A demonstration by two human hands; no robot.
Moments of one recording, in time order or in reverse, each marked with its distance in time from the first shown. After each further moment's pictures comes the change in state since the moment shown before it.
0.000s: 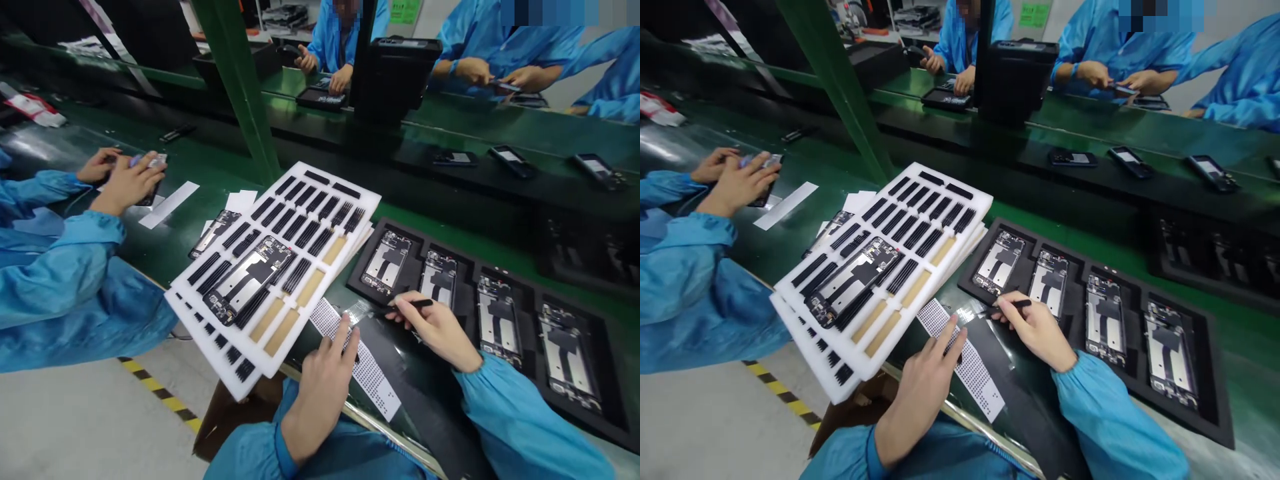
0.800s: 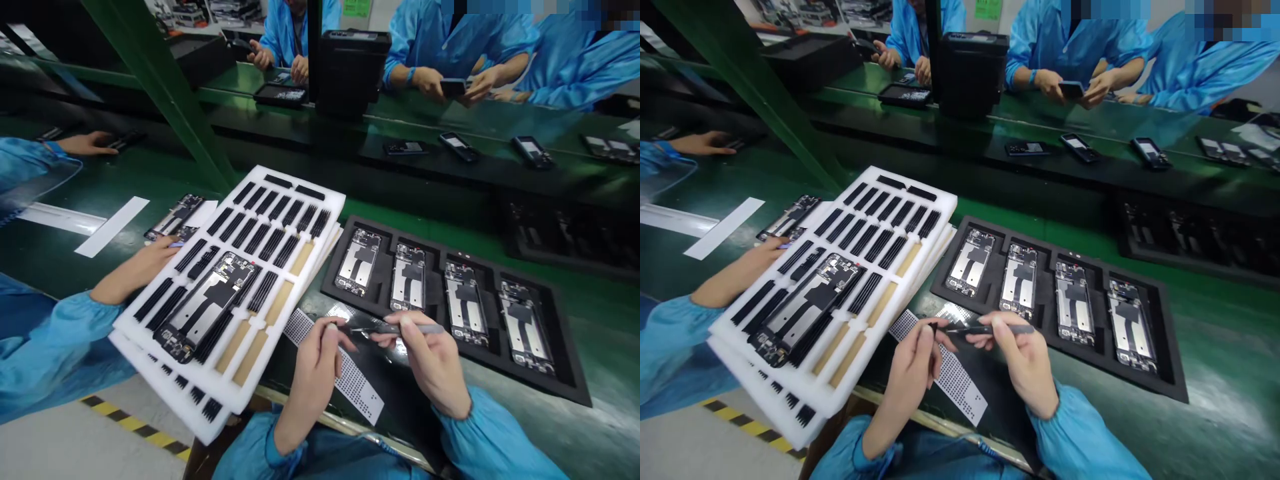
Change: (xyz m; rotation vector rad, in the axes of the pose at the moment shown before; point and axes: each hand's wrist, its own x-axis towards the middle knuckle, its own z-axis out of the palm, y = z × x) left_hand 0.043 0.004 -0.021 -1.572 0.012 -0.405; right_hand -0.049 -0.010 0.021 0.410 0.326 0.013
